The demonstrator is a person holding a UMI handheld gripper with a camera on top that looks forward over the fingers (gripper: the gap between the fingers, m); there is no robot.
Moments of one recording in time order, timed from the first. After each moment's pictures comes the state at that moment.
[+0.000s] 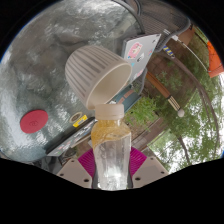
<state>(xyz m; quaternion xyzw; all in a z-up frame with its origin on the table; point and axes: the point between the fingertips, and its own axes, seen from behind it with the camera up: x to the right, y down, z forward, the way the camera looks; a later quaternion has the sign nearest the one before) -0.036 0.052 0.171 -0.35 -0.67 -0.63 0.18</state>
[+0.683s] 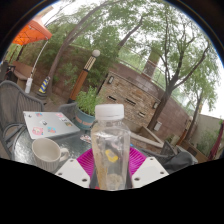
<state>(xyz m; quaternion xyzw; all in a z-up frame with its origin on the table) 0.001 0.039 0.162 -0.74 -0.16 -0.17 0.63</state>
